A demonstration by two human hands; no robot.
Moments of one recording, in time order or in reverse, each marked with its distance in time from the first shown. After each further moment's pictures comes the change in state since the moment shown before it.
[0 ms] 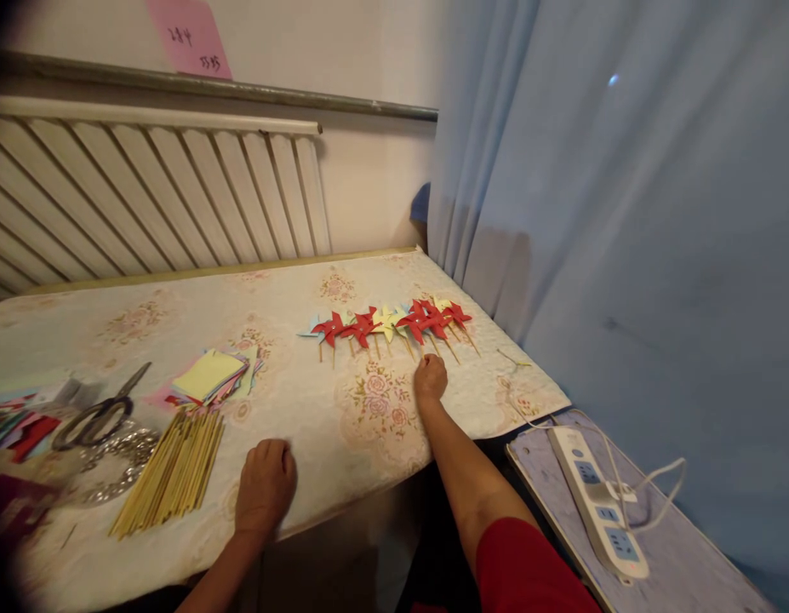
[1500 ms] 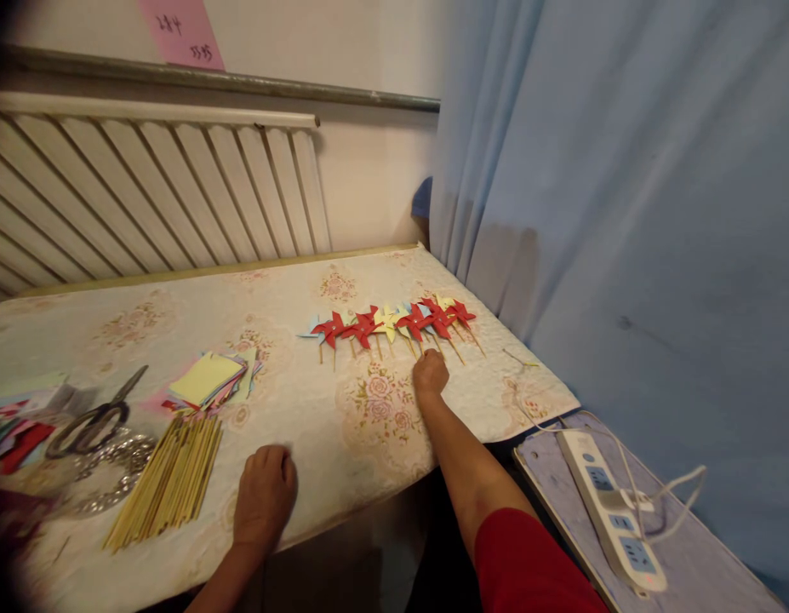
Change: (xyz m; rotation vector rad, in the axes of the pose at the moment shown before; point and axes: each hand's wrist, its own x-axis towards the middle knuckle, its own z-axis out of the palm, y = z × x) left_hand 0.001 0.001 -0.002 0.016 0.010 0.014; right_hand 0.008 -0.020 0.004 -0.292 -0.153 0.020
